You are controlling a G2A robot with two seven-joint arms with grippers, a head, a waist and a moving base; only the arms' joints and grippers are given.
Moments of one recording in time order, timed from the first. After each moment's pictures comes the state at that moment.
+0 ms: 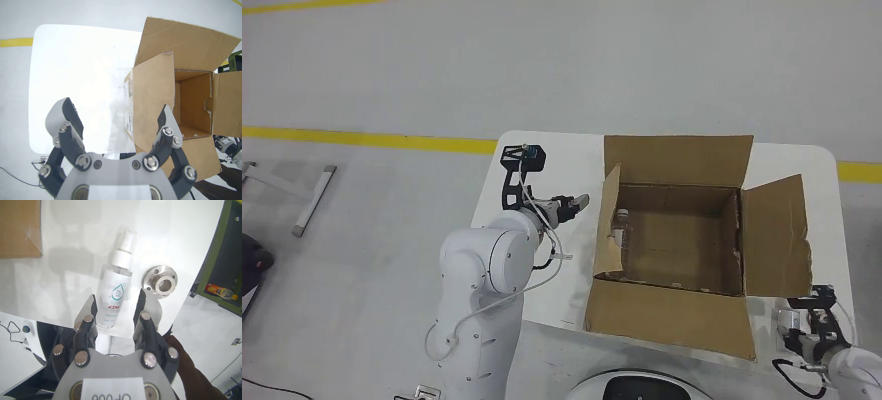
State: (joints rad) left arm 0.92 -1.57 -1.28 -1.95 1.35 0.15 -1.37; right arm -1.96 -1.21 1.80 -2.08 -1.18 0.10 0.97
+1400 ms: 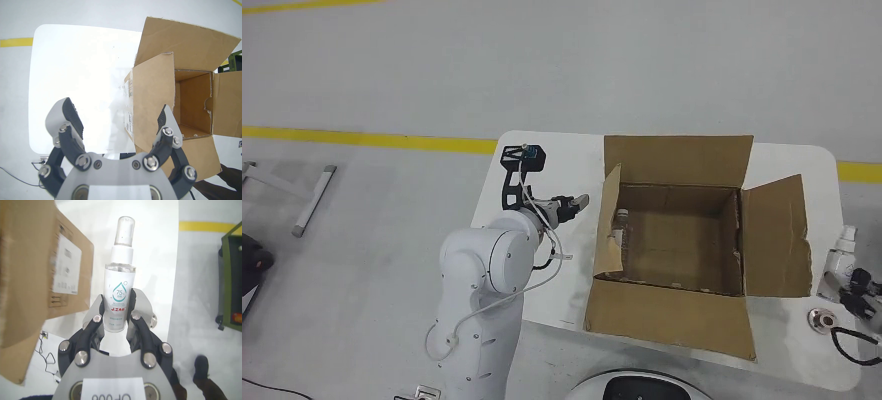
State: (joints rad) left arm 0.92 -1.57 -1.28 -1.95 1.35 0.15 -1.37; right arm -2.04 -1.23 2.22 -2.27 -0.62 -0.06 0.70
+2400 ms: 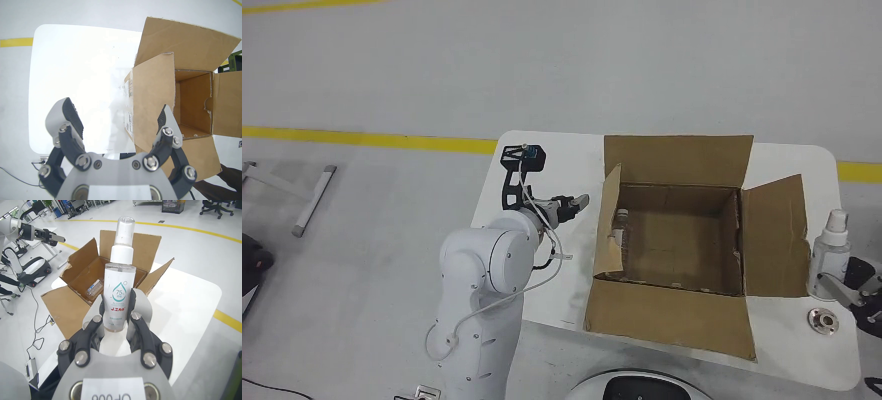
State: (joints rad) left arm 0.92 -1.57 -1.28 -1.95 1.35 0.15 -1.37; right arm -2.15 -1.24 2.35 -2.35 -0.48 -0.68 0.53
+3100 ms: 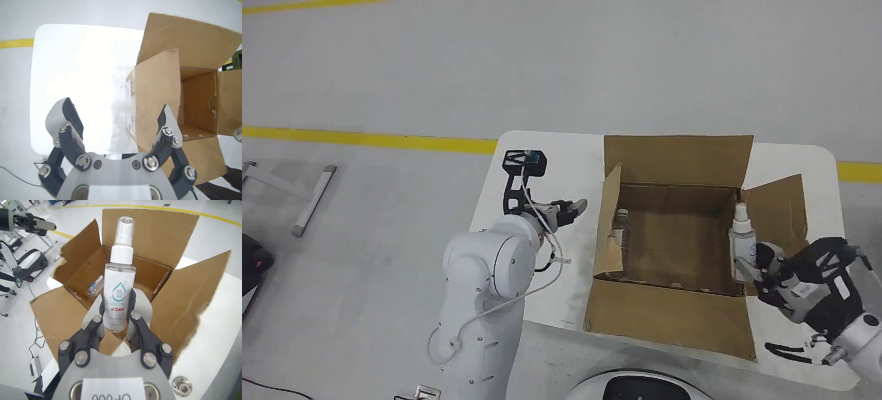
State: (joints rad) left arm 0.97 -1.56 -1.28 -1.95 1.40 0.09 -1.36; right arm -1.89 -1.23 1.86 -2.35 -0.89 -0.33 0.64
